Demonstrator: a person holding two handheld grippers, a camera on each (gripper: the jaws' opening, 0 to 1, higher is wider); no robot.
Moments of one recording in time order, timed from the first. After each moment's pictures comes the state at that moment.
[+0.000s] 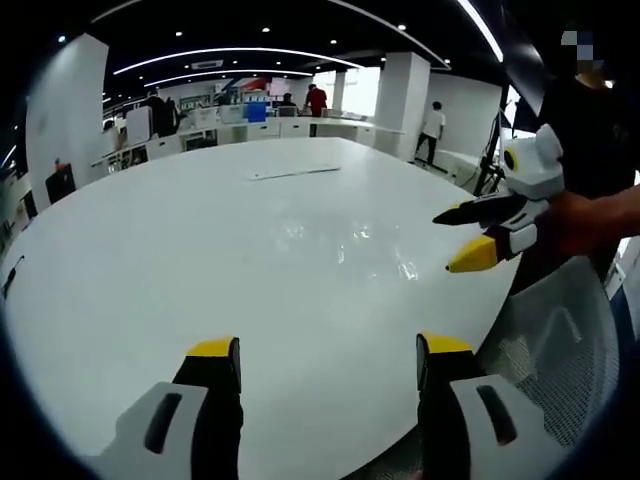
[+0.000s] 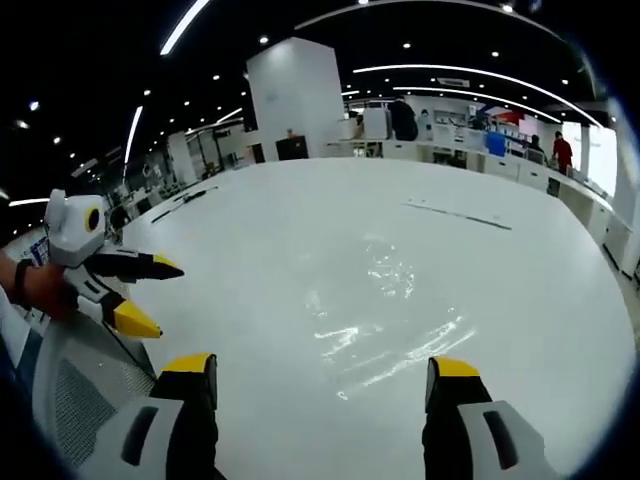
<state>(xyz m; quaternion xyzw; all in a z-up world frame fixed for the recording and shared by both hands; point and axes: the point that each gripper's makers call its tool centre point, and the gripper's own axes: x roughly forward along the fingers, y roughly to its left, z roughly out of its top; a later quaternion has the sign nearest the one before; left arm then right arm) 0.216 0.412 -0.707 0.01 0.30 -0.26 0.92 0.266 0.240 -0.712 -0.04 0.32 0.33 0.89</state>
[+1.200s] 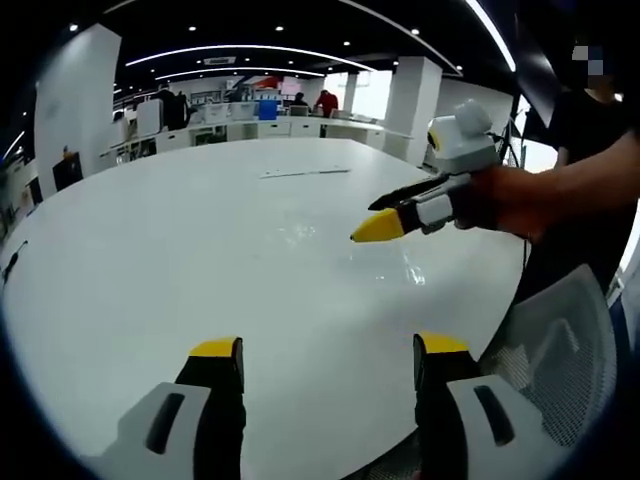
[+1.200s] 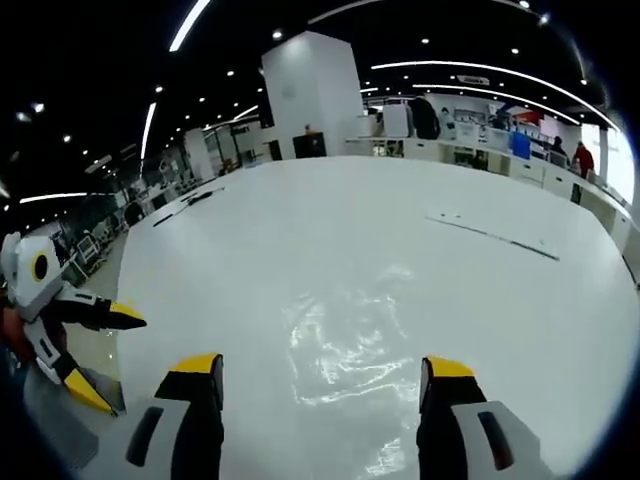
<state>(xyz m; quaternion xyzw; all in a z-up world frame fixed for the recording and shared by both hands) 0.219 0.418 -0.707 0.00 0.31 -0.24 0.92 0.354 0.312 -0.721 -0.04 0.32 0.37 0.87</state>
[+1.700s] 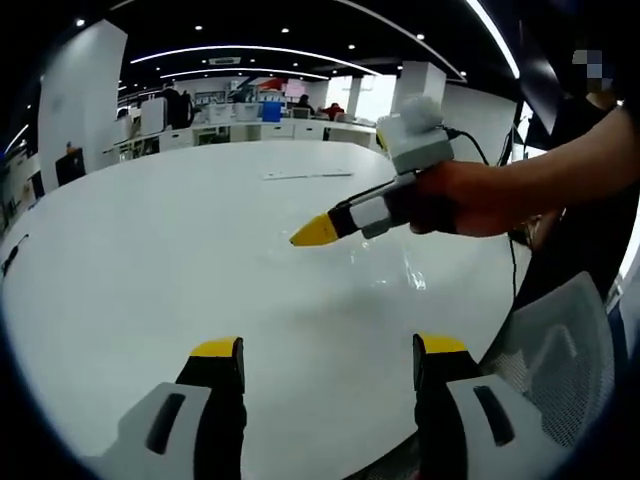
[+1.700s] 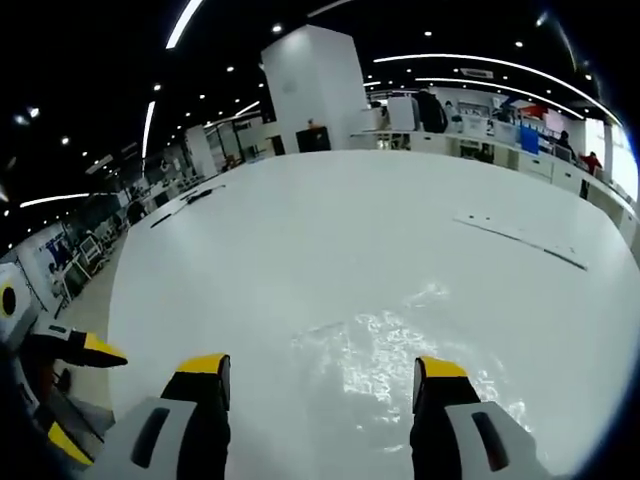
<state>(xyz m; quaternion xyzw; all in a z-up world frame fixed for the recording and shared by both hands) 0.221 0.422 -0.709 -0.02 0.30 -0.24 0.92 0.380 0.366 -0.733 -0.03 0.34 0.38 0.86</state>
